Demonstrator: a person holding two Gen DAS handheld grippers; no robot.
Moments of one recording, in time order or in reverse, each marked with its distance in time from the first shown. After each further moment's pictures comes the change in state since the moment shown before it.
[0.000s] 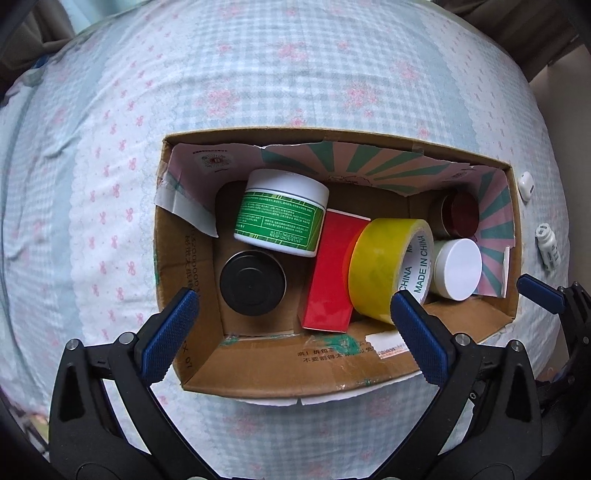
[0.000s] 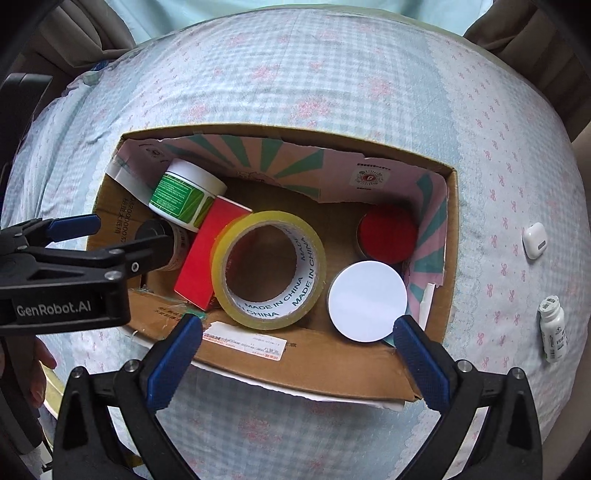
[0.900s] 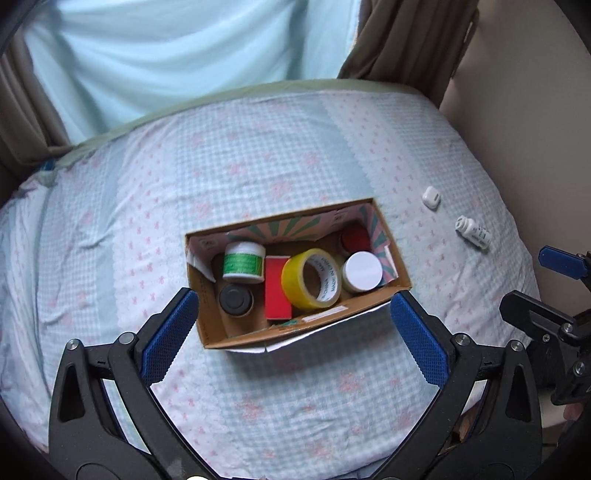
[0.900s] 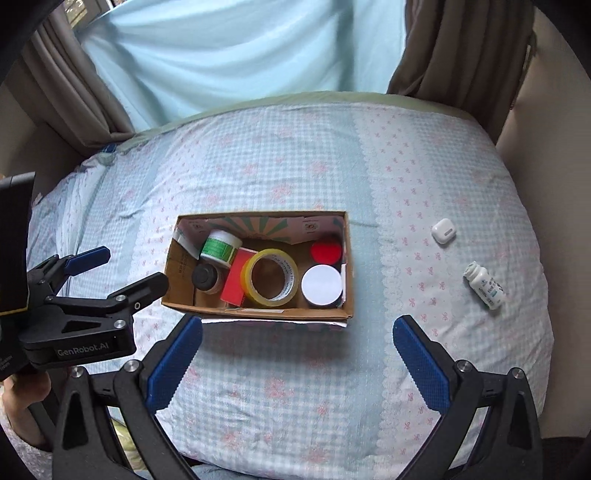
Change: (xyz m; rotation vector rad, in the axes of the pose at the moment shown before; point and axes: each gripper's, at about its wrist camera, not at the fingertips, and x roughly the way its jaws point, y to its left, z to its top) left arm -0.194 -0.065 -0.070 0.246 -0.348 -0.044; right arm -0.214 -0.021 -0.083 0.209 -0.300 -0.045
